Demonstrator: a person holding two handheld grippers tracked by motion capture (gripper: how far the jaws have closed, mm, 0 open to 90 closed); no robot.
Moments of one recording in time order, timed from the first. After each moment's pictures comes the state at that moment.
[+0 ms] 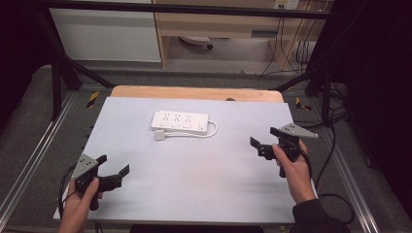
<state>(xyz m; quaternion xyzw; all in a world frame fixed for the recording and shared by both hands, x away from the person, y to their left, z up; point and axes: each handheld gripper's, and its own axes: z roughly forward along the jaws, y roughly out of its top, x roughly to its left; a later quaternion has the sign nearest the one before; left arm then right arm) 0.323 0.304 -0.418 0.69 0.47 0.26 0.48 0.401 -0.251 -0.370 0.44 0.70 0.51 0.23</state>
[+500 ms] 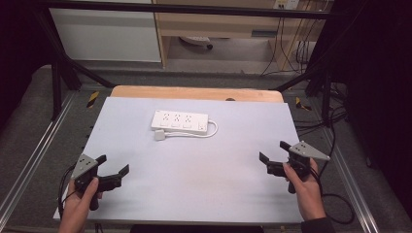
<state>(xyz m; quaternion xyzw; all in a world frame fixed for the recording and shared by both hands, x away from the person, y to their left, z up) 0.324 0.306 -0.420 0.69 0.47 0.26 0.48 0.359 -0.275 -0.395 0.43 0.70 0.51 0.26</state>
